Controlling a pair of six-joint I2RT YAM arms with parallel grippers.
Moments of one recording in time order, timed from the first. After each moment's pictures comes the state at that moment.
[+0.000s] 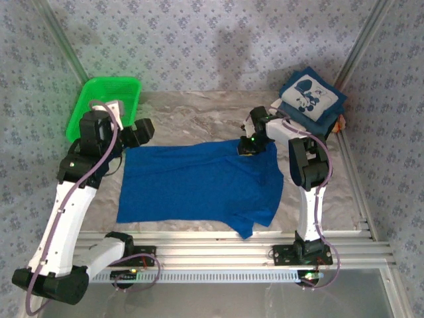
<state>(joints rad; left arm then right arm) -0.24 0.99 1.27 -0.75 0.03 -0.42 0.29 2.11 1.53 -0.74 -0.36 0.12</state>
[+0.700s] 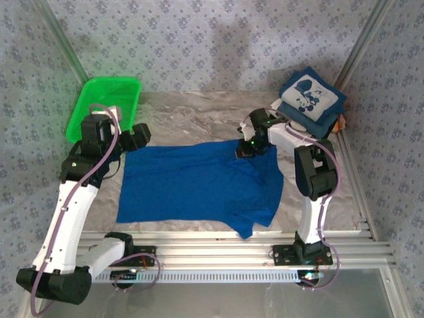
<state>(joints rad) -0.19 0.99 1.20 -0.77 0.02 -0.41 0.33 1.96 1.39 -0.70 -0.47 0.08</state>
